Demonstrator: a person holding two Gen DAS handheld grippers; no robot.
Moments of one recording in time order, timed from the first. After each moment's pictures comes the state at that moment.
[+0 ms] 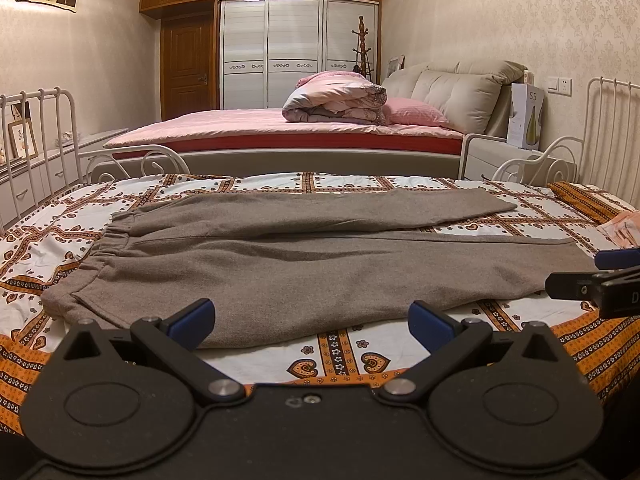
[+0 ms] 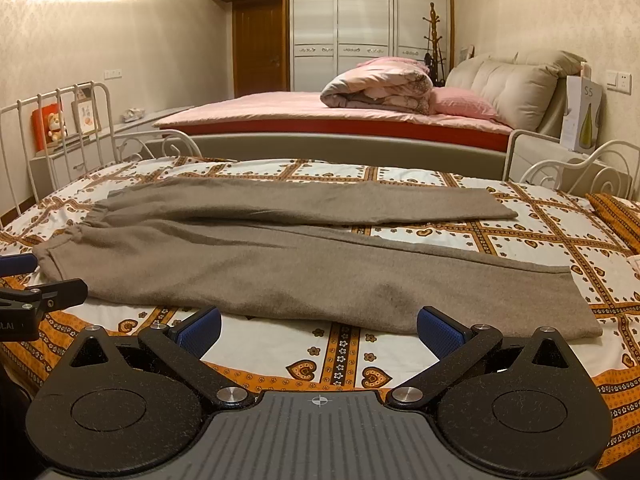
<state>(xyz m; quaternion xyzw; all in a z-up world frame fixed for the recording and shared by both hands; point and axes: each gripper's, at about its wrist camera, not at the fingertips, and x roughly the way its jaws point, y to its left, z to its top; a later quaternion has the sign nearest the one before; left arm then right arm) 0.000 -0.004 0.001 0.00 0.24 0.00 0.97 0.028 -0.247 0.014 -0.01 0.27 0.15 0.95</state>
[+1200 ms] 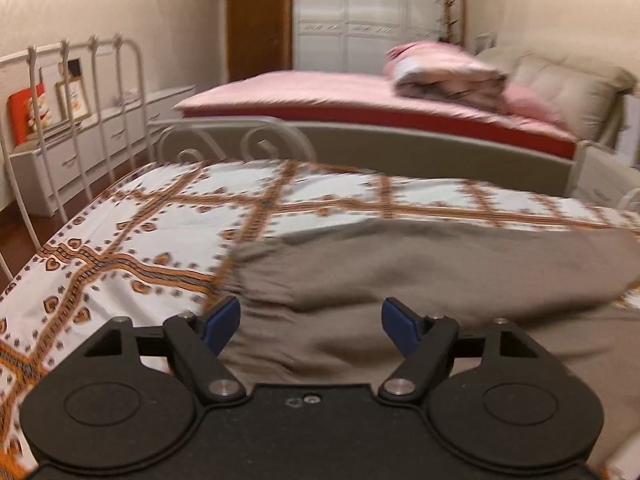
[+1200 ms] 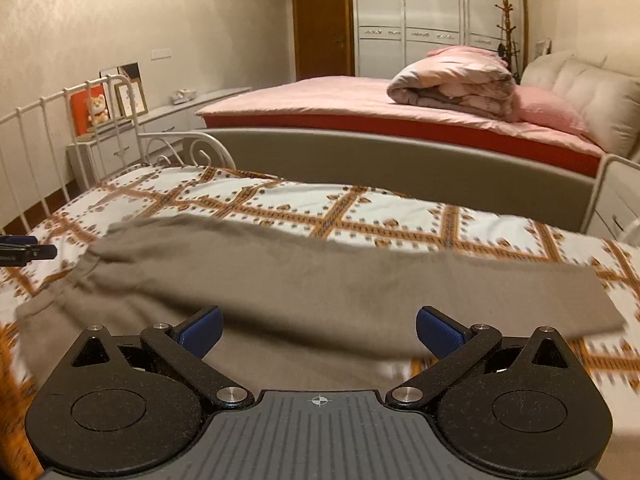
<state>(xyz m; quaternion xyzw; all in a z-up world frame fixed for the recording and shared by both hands) 0.207 0.244 0.009 -0.02 0.31 0.10 0.95 0.274 -0.178 0.046 -0.03 0.30 0.26 0.92</state>
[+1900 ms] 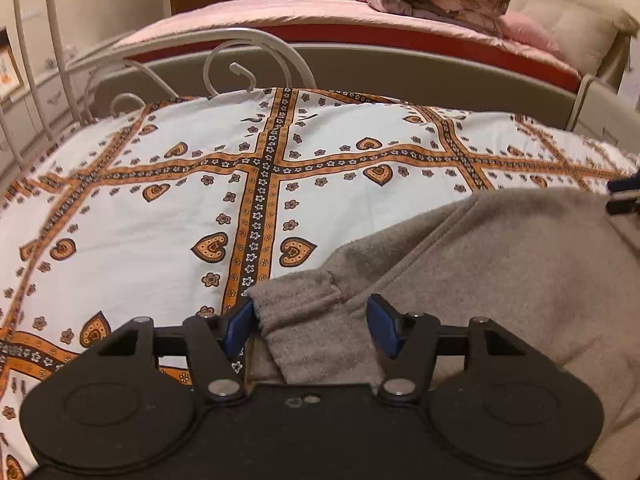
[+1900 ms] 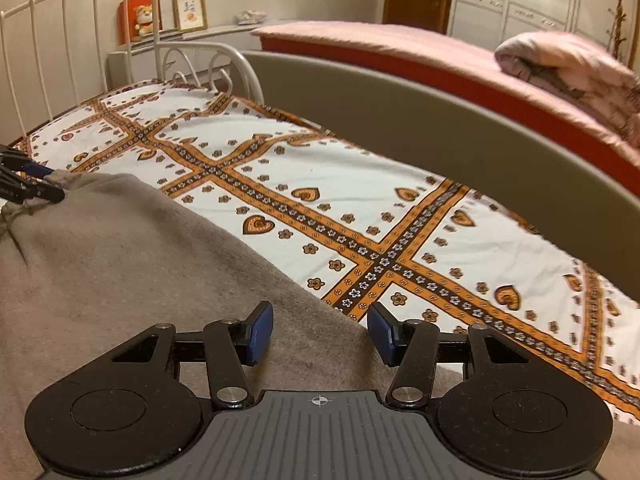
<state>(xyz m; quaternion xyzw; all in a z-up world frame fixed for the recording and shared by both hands) 0.368 0.336 -0.062 0.00 0.41 0.00 0.91 0.505 -0.055 -0.060 -0.14 0.35 0.36 0.85</state>
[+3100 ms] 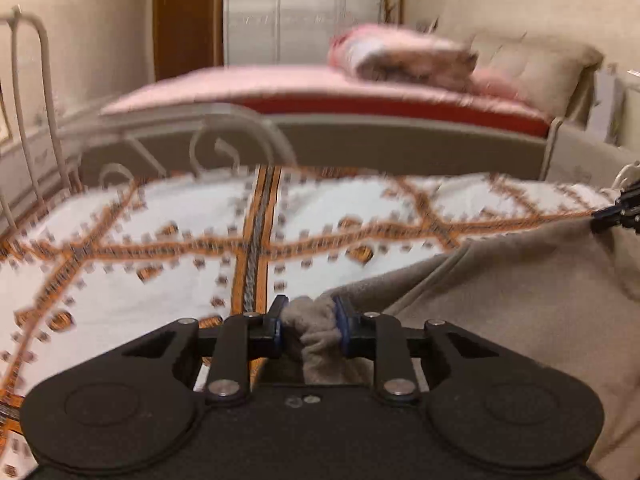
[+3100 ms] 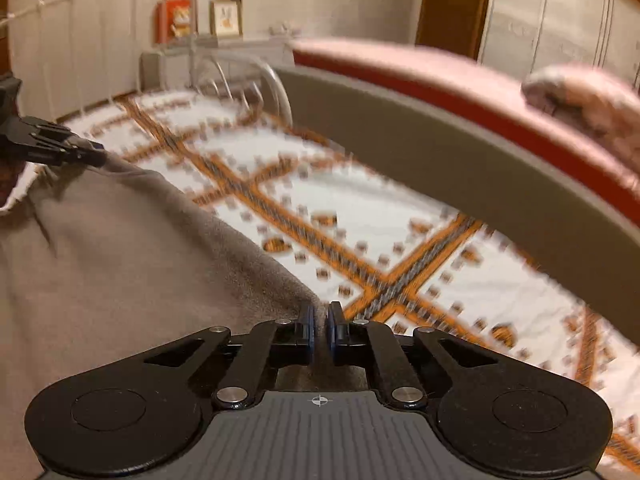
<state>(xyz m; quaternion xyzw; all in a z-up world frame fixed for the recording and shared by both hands) 0.351 0.337 -0.038 0.01 0.29 -0.03 0.96 0.486 -0.065 -0.028 -0.17 0.30 0.39 0.85</state>
